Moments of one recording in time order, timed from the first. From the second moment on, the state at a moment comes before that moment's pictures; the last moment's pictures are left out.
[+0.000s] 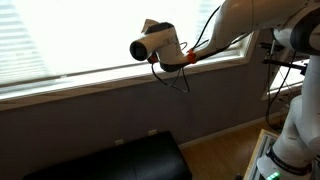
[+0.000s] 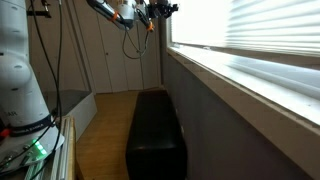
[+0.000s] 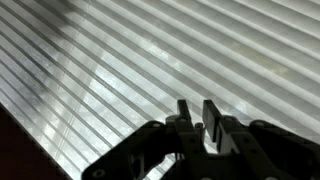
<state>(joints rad) 0.27 0.24 0.14 -1.64 -1.67 1.74 1.42</state>
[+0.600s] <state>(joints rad) 0.26 0.30 0.15 -1.64 -1.67 1.71 1.47</state>
